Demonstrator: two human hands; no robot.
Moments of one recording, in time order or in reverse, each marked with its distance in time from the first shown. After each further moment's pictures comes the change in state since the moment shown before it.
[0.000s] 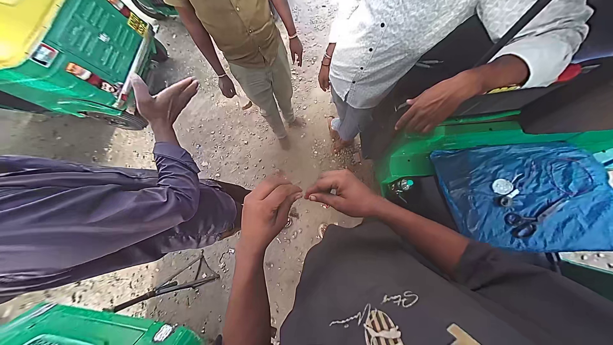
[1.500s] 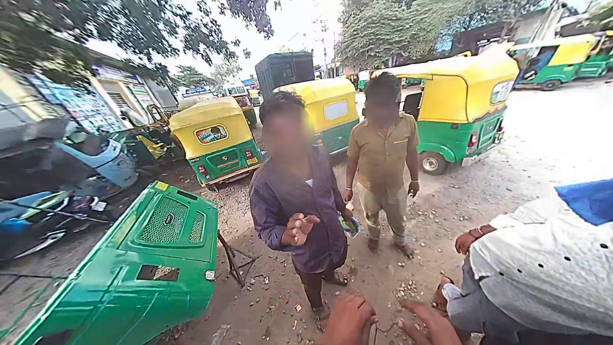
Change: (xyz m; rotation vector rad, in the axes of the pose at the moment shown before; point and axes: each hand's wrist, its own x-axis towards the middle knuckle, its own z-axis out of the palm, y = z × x) left_hand -0.044 0.077 0.072 0.384 0.058 -0.591; right_hand 0.015 0.024 -0.057 -0.345 -0.279 -0.068
